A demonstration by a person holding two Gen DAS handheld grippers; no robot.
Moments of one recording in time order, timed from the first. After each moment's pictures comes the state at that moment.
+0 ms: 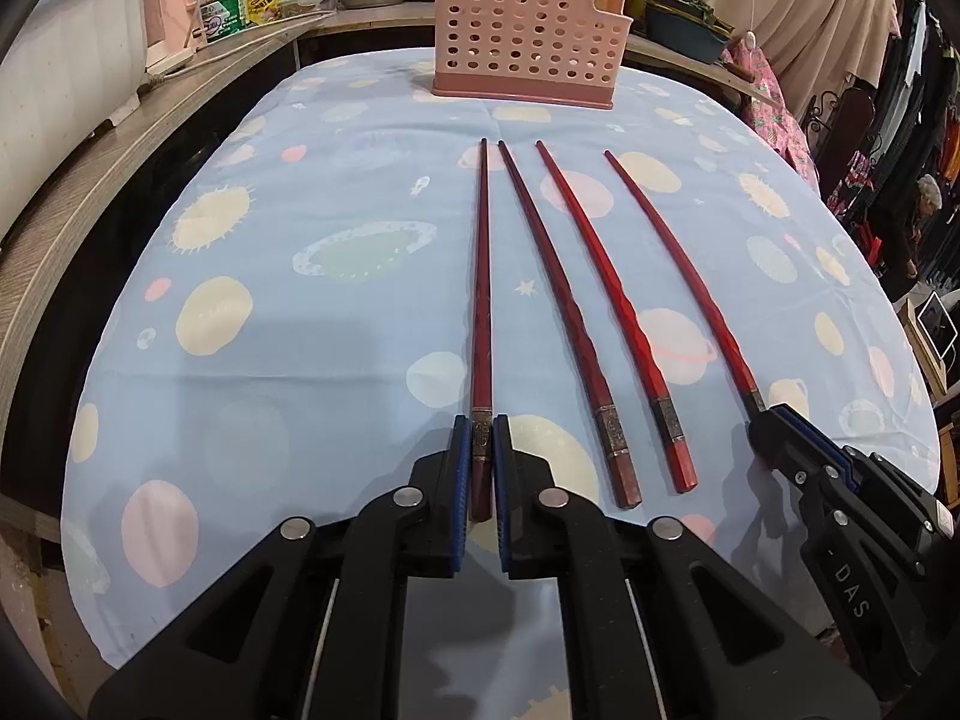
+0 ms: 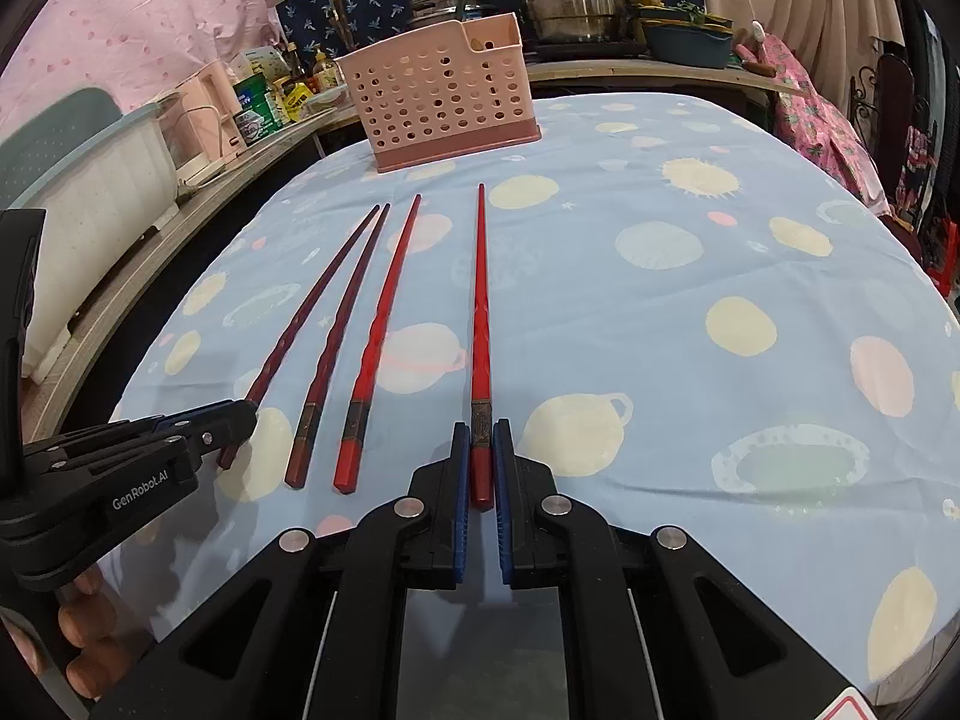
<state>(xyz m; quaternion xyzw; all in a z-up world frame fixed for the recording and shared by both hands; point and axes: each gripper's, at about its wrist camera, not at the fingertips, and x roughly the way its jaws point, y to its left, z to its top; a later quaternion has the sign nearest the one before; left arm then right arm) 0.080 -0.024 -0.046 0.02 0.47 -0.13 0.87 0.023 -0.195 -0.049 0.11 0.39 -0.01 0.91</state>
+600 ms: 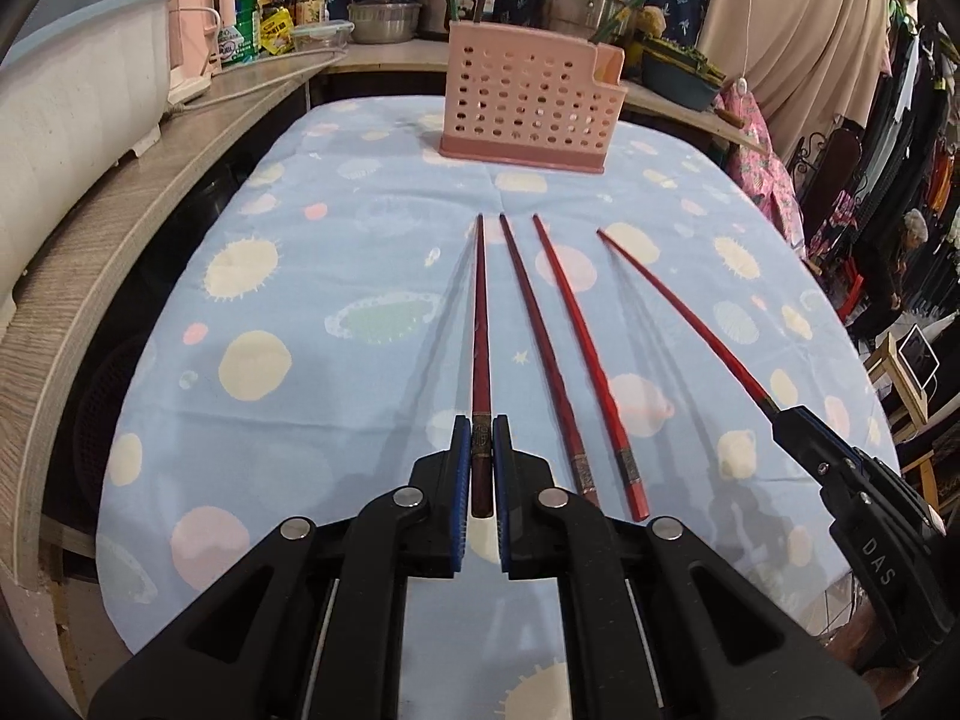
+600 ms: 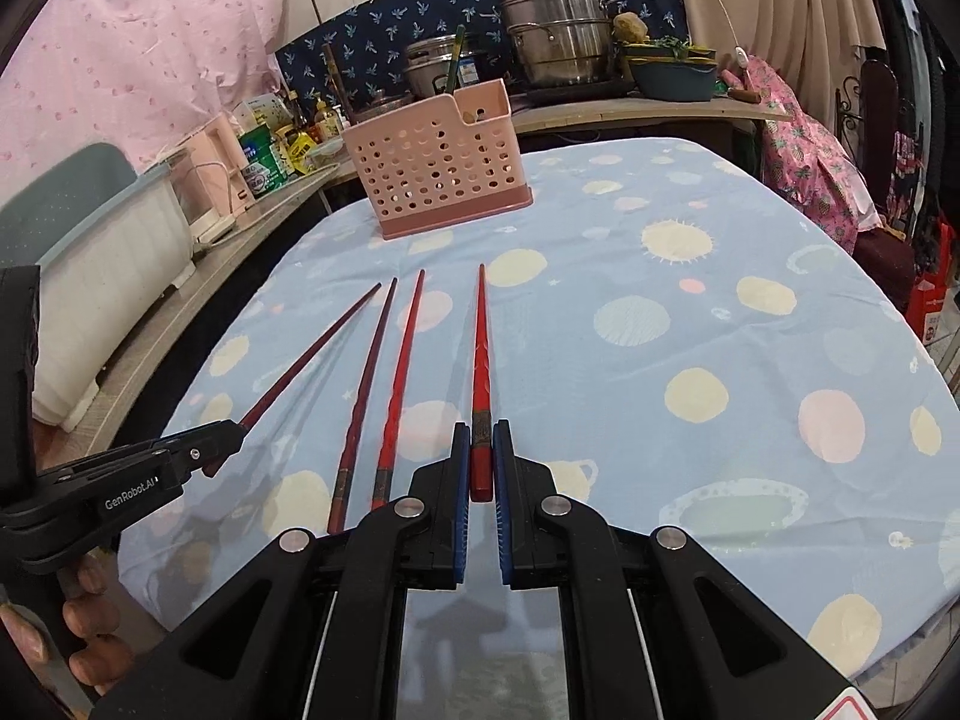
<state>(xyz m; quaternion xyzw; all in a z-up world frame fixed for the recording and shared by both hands) 0.075 -0.008 0.001 -0.01 0.43 -0.14 0.89 0.011 -0.211 -0.003 0.14 0.35 -0.01 0.93</state>
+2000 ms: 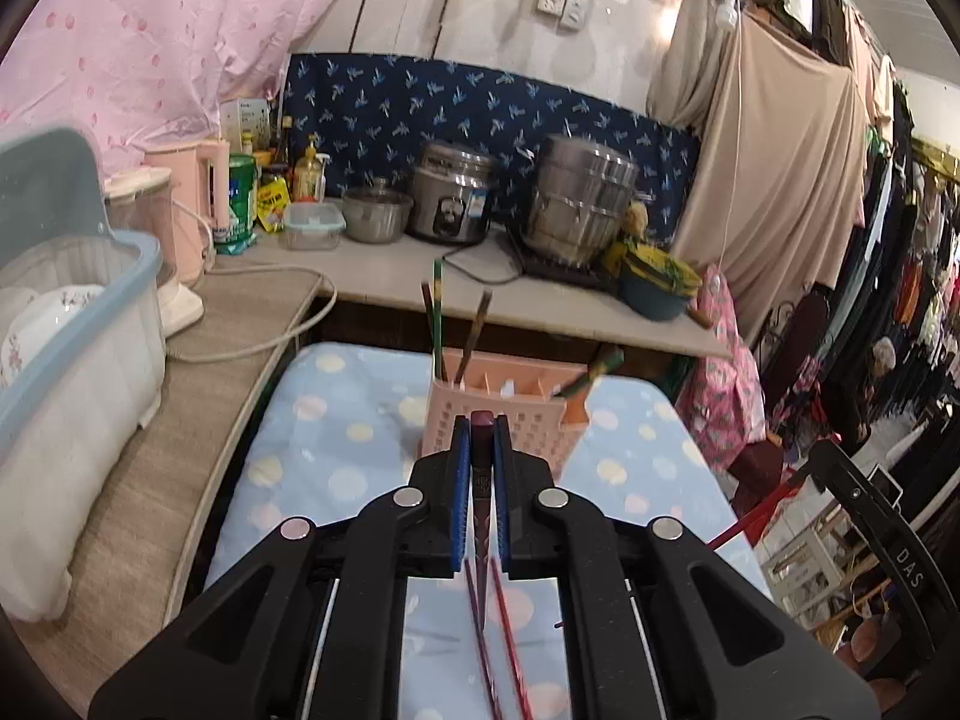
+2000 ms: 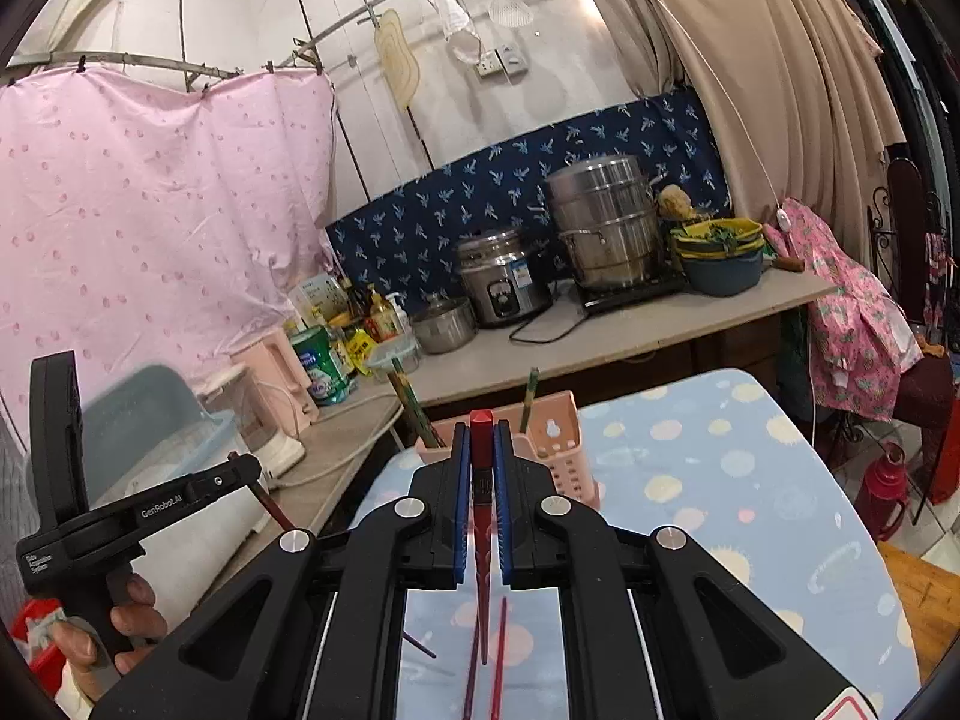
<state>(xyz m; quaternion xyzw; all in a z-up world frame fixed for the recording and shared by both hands) 0.178 0.002 0.201 -0.08 0.27 -0.15 0.95 0.093 -0.249 0.192 0.17 0.16 0.03 0.97</state>
